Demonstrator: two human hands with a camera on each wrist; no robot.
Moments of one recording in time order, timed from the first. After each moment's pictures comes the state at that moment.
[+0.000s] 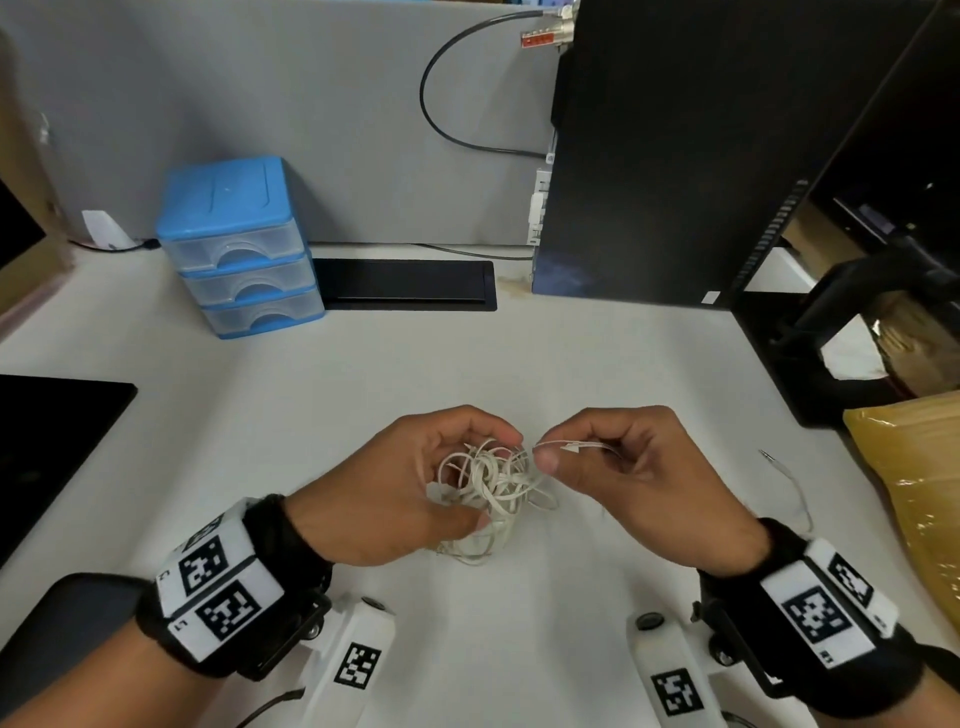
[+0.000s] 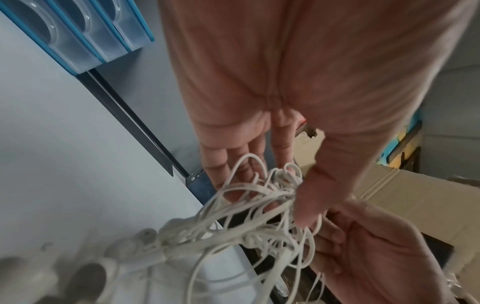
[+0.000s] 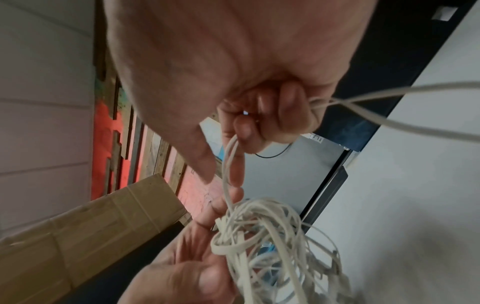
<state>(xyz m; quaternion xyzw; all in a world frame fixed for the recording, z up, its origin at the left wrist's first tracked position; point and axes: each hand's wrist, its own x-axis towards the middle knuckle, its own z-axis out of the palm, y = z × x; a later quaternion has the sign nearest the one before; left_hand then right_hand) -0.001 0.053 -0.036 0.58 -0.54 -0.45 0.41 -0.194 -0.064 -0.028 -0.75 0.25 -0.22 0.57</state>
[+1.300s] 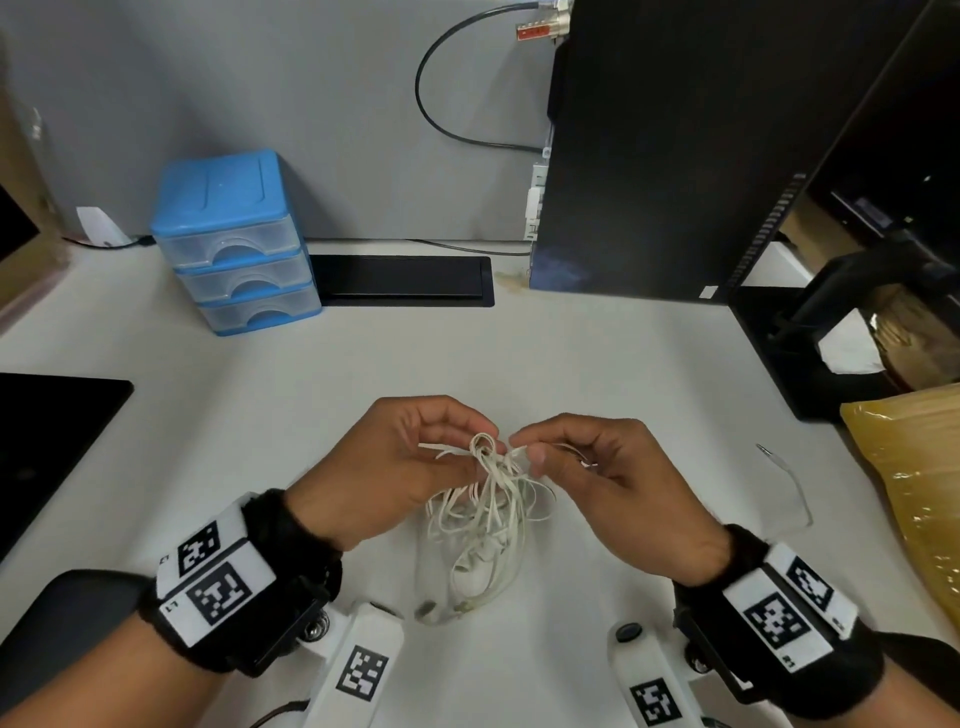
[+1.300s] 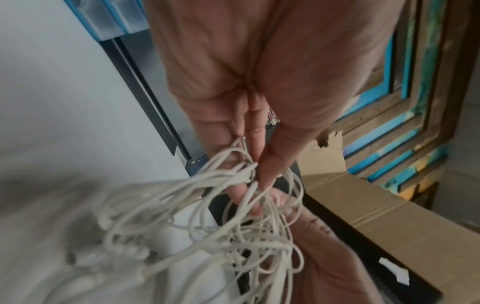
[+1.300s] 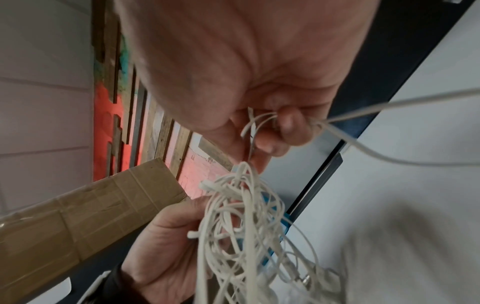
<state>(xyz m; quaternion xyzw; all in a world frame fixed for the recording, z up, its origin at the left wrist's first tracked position) -0.003 0.048 -0.036 0.60 -0.39 -0.49 0.50 -0.187 -0.059 -0.051 -0.77 0.25 -0.23 0.55</state>
